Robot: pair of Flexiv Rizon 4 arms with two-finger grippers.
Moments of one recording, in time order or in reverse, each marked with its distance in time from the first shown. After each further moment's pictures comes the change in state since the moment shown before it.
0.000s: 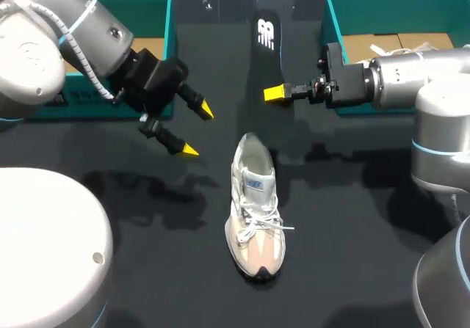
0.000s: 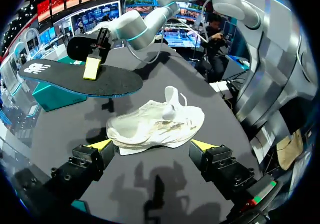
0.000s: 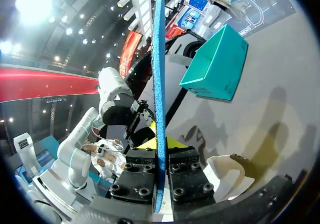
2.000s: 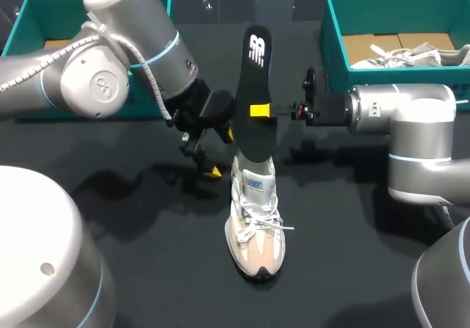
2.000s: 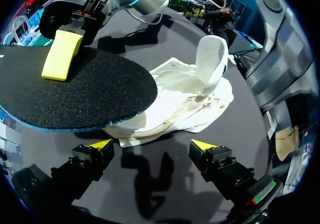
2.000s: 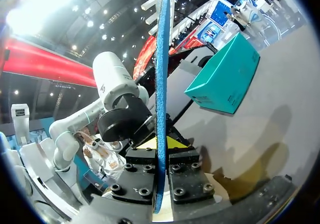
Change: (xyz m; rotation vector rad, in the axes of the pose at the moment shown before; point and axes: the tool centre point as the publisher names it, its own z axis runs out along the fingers) left arm -0.040 0.038 0.084 -0.273 0.003 0.023; right arm -0.045 -0.014 0.027 -0.092 0.089 -0.196
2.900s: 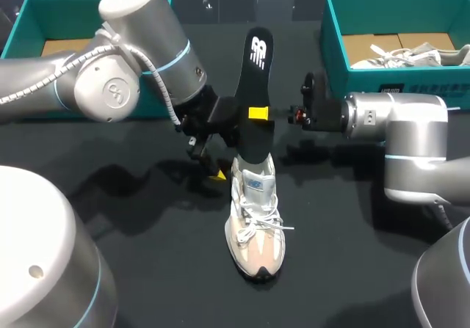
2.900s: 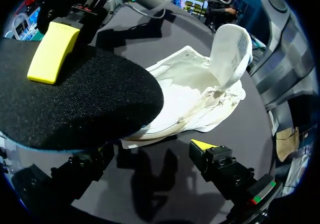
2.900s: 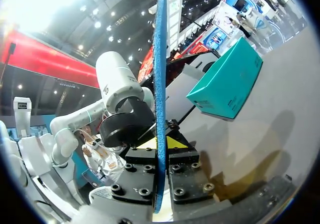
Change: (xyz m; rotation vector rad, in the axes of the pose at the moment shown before) left arm -0.009 0.004 0.021 -0.027 -0.003 -0.011; right arm -0.012 -0.003 0.002 -0.038 0.035 -0.042
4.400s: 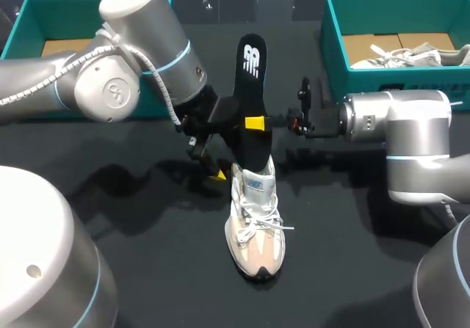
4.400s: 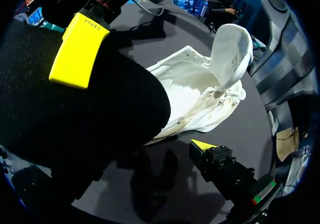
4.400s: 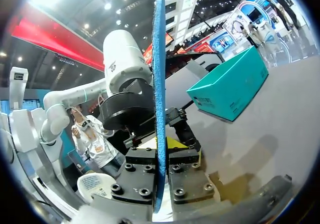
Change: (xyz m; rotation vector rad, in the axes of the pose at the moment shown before) left arm 0.000 0.000 0.001 0.000 0.000 0.000; right arm 0.009 -0.020 0.006 0.077 -0.044 -0.176
